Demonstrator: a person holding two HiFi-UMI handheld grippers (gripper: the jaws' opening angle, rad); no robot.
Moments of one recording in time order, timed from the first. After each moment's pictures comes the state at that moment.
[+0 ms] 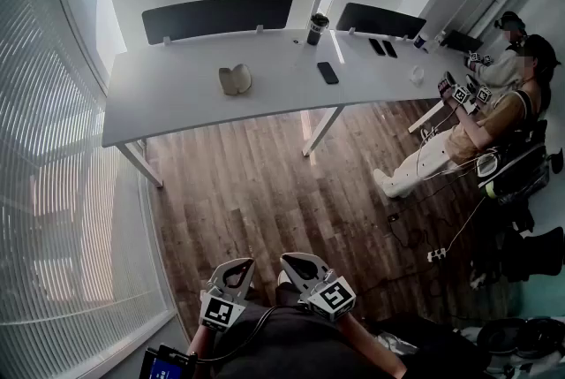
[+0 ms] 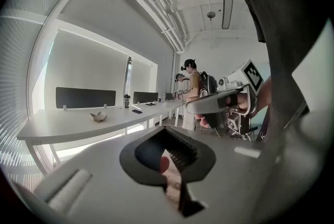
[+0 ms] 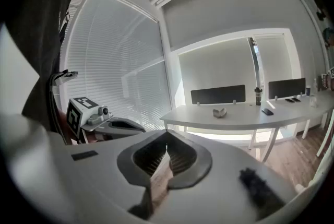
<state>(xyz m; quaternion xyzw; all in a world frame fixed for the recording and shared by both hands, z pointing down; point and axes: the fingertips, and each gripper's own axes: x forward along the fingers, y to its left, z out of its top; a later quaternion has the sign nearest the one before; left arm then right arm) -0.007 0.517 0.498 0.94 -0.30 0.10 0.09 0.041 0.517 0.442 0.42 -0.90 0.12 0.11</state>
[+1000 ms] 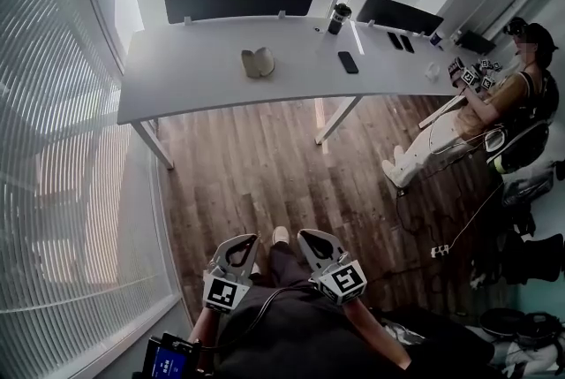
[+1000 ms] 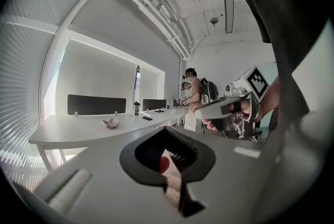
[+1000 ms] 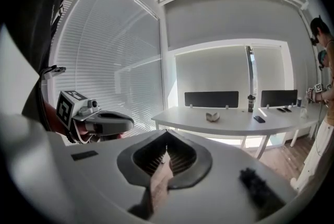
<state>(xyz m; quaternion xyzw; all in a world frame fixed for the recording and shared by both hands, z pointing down) -0.066 0.486 0.494 0.93 -0.35 0.06 0.07 0.032 0.489 0.476 0.46 -0.87 0.10 0.13</state>
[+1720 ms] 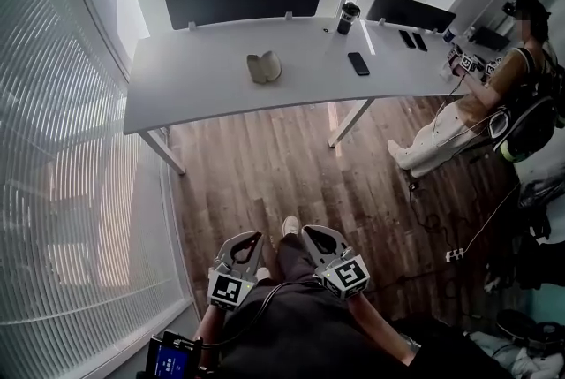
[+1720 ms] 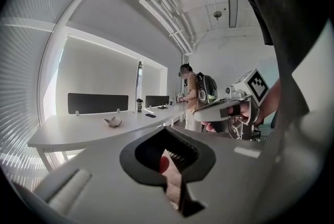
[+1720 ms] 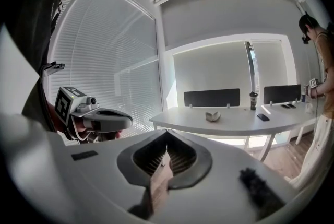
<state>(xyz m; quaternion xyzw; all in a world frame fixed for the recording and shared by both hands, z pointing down) -0.051 0.441 0.507 0.93 -0.35 0.09 0.06 0.050 0.439 0.496 0.45 -0.88 0.11 0.13</state>
